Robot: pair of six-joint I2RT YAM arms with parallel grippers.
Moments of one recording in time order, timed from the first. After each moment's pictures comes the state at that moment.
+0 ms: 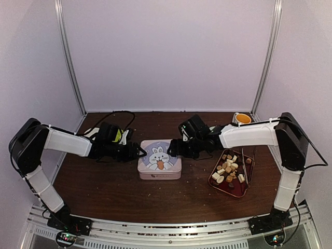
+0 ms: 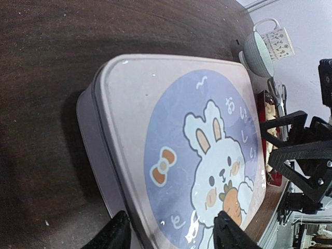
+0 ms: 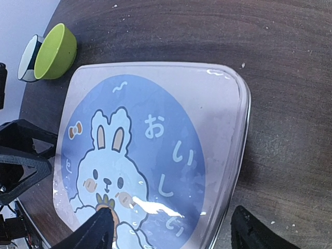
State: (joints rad) left arm -0.54 1.68 0.81 0.16 0.46 -0.62; right arm 0.83 1.88 1.28 -0.23 -0.03 0.70
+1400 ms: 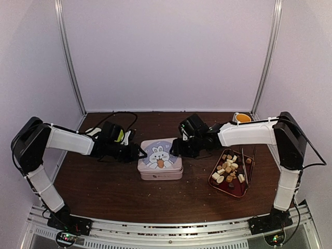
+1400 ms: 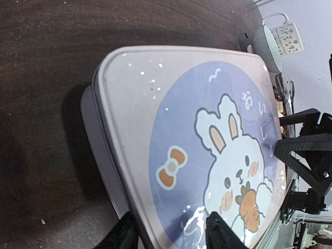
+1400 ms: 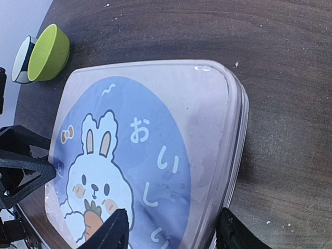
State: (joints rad) left arm -0.56 1.70 0.85 0.10 0.45 -0.62; right arm 0.82 1.90 1.32 -0.28 -0.04 0.70
